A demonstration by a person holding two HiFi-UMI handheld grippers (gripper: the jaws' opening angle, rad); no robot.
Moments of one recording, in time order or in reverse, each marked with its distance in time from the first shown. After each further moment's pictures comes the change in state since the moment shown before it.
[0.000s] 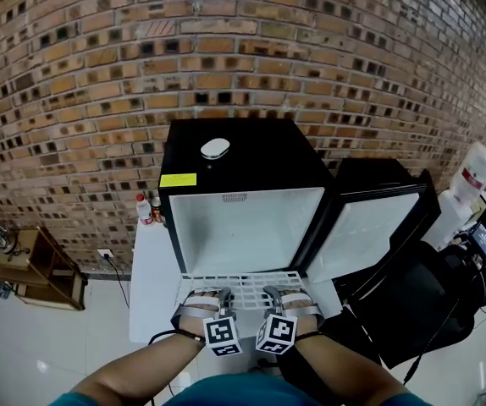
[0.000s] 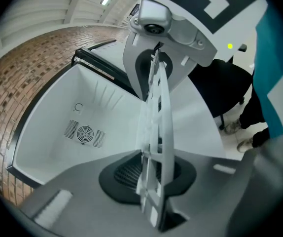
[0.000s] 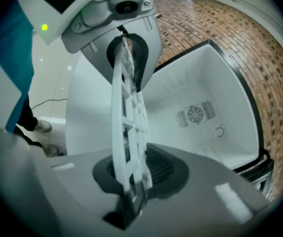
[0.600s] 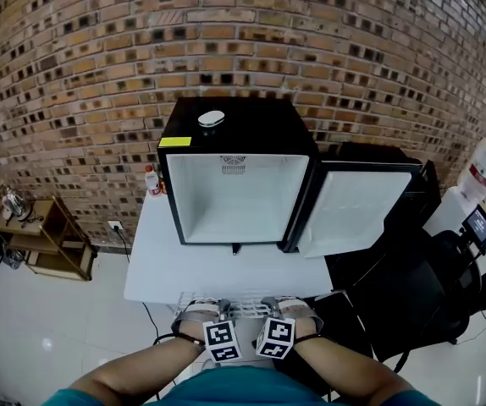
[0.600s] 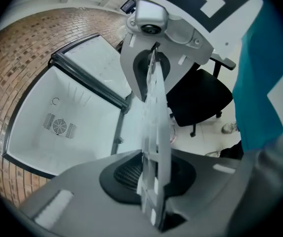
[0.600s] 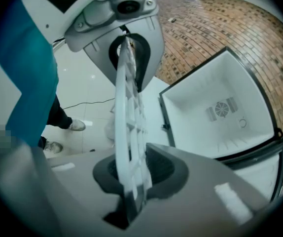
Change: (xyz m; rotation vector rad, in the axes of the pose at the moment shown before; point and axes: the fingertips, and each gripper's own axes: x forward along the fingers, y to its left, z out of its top) left arm -0.061 -0.141 0.052 -0.105 0.091 -0.215; right arm -0.078 0.123 -0.047 -0.040 -0.061 0.262
